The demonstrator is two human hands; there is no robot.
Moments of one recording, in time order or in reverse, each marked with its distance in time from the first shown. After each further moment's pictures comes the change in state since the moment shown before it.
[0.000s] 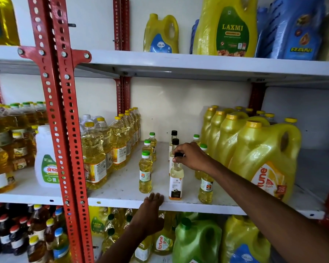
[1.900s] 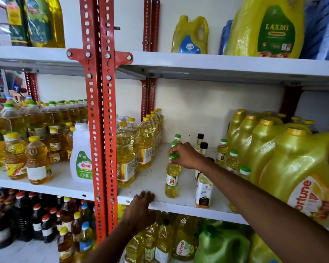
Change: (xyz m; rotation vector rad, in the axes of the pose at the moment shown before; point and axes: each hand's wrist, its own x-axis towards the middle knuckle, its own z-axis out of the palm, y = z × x) left_hand -0.034 -0.098 -0.056 0.023 0.148 -0.089; right_hand 0.062 -0.080 0.063 -0.062 -0.124 -0.058
